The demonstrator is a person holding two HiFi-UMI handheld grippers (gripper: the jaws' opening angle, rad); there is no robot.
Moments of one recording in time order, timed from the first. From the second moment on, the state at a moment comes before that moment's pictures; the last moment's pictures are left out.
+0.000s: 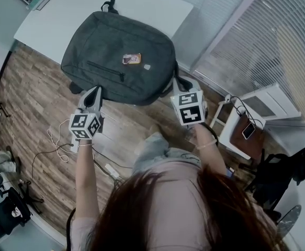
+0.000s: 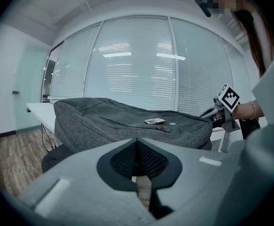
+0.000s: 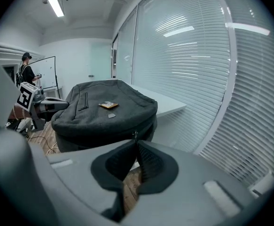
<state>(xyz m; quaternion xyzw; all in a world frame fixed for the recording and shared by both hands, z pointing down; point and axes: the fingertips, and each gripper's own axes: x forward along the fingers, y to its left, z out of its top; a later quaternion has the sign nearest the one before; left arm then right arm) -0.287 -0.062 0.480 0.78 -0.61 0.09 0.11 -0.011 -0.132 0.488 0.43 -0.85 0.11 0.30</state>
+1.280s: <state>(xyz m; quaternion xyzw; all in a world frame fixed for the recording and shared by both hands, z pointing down) -0.288 -0.065 0.480 0.79 -0.59 0.11 0.11 -0.008 -0.188 0.489 0.42 -0.85 0.09 0.31</state>
